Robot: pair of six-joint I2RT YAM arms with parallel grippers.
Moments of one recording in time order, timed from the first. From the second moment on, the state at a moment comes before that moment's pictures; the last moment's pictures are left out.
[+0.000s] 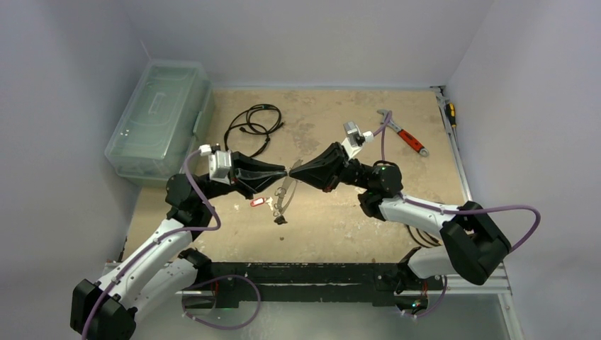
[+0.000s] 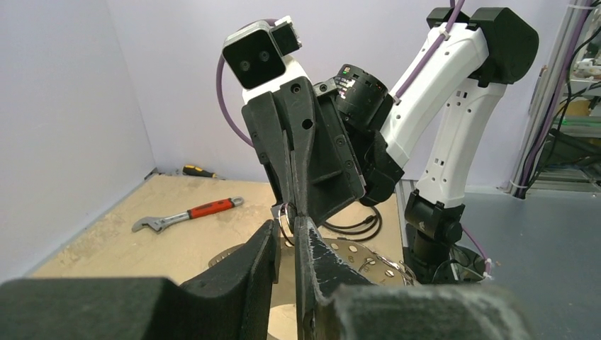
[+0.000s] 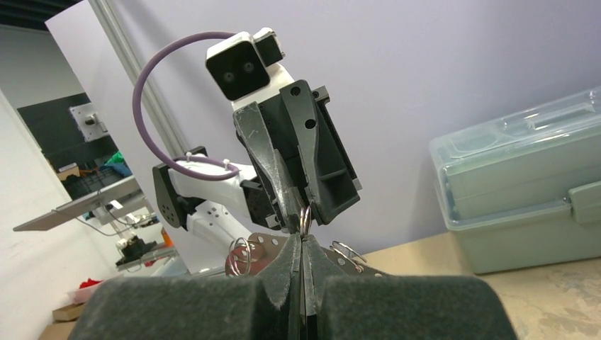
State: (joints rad) left arm -0.49 0.82 0.54 0.81 0.81 -0.37; right arm 0.71 1.35 0.63 1.42 -0.71 0.93
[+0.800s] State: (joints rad) left arm -0.49 0.81 0.60 0.65 0.83 -0.38; right arm 0.72 1.36 0.65 1.36 -0.75 0.83
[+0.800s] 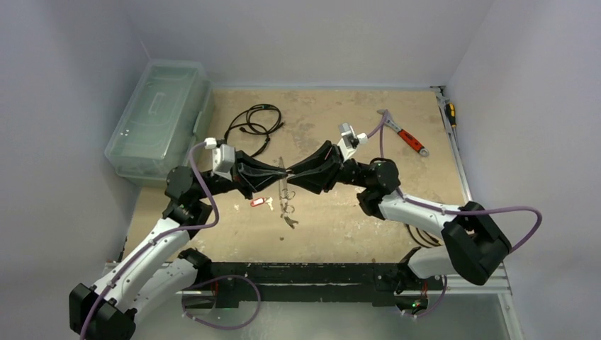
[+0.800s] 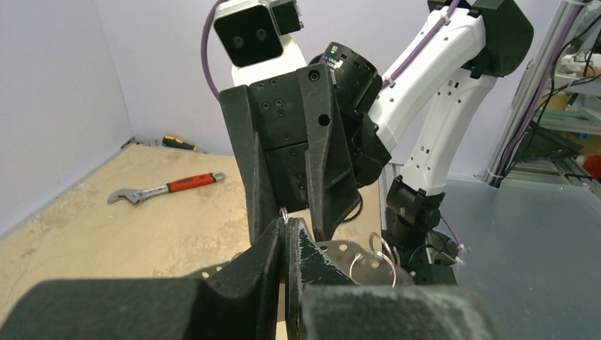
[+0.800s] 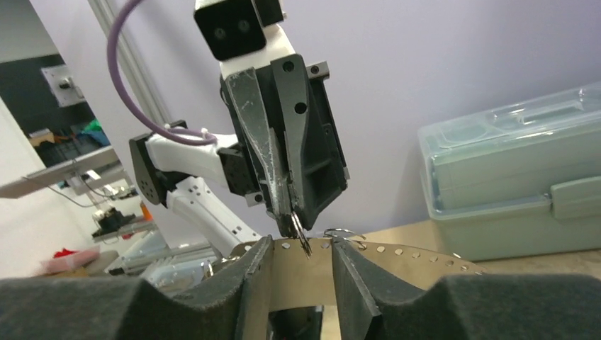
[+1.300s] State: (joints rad) left arm -0.49 0.79 0.80 0.22 0.89 -0.17; right arm 0.72 1.21 0.77 0.75 -0.80 0.37
